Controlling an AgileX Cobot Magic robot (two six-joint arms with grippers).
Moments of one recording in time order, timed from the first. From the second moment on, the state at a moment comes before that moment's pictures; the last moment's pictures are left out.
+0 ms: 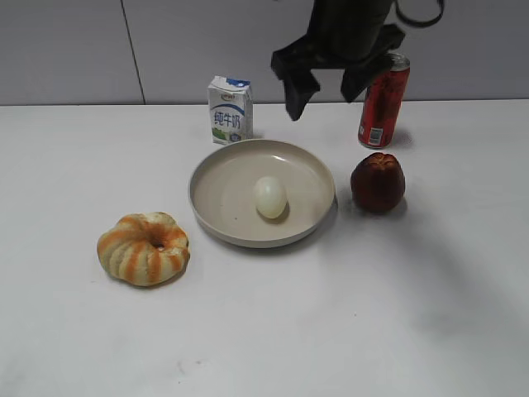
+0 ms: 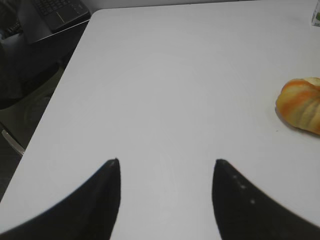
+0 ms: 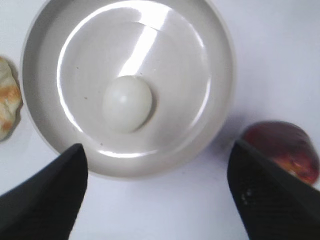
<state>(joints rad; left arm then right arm) -0.02 0.00 -0.47 0.01 1.09 0.12 0.52 2.07 -1.90 0.09 1.16 0.06</state>
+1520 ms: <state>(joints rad) -0.02 0.00 -0.47 0.01 1.09 0.12 0.52 0.51 -0.50 -0.04 1.04 0.10</state>
